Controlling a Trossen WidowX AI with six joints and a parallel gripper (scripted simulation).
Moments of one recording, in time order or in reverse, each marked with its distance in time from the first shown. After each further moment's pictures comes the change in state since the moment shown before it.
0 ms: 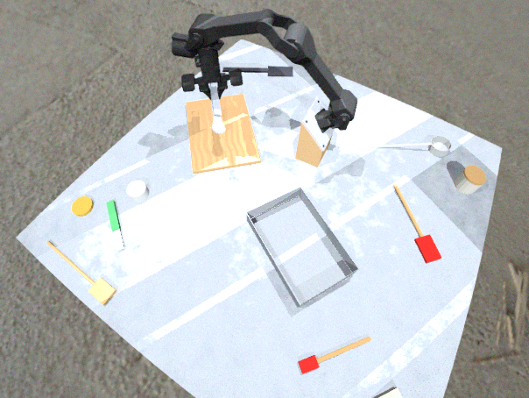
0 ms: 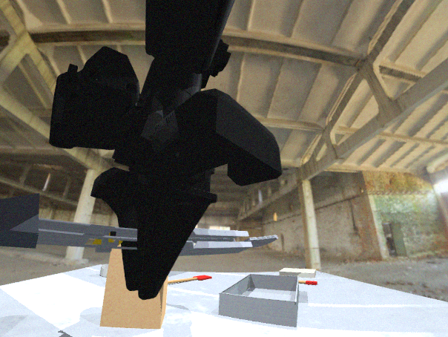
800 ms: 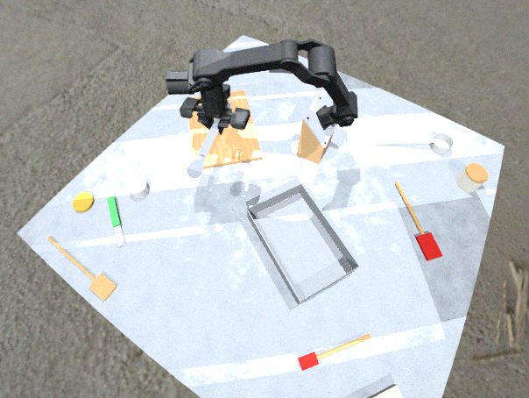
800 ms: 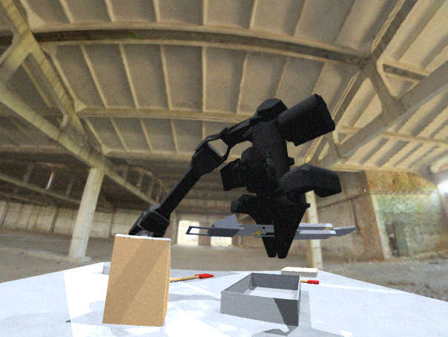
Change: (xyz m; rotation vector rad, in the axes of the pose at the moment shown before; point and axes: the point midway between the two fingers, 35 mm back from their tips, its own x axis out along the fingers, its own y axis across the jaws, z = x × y) arm -0.010 0.008 -0.181 0.433 0.000 0.014
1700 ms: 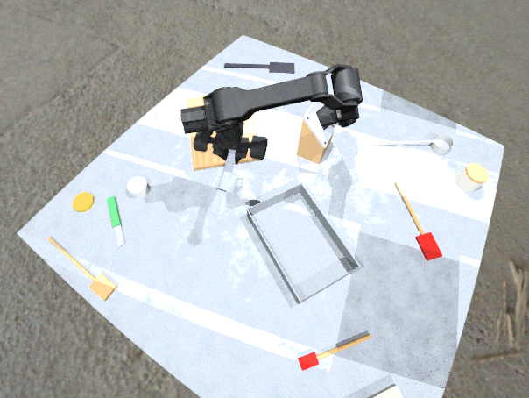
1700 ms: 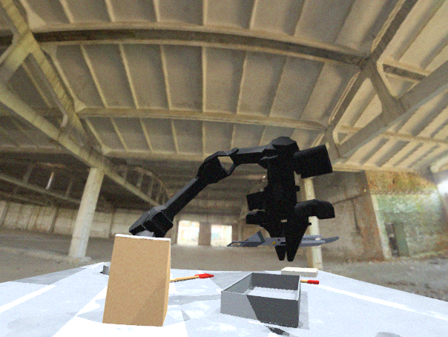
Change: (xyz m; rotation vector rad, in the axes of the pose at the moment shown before) arm 0.015 -0.073 -0.080 -0.110 0.002 -0.025
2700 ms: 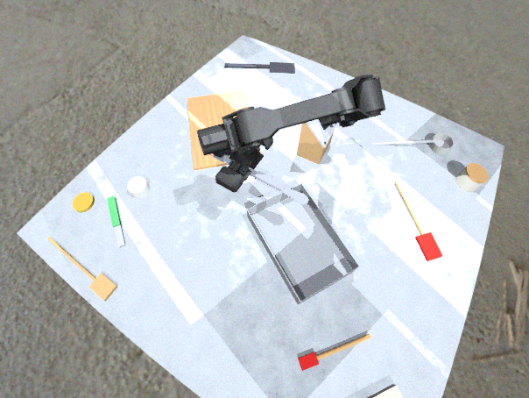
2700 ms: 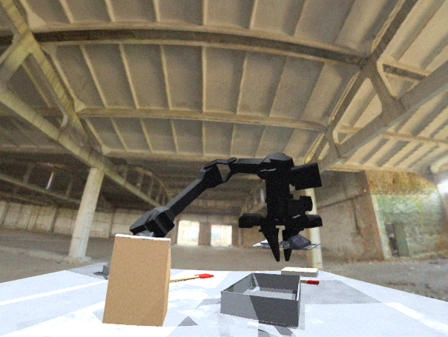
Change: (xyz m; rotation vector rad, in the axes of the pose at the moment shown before) arm 0.008 -0.045 -0.037 -1.191 -0.016 0.018
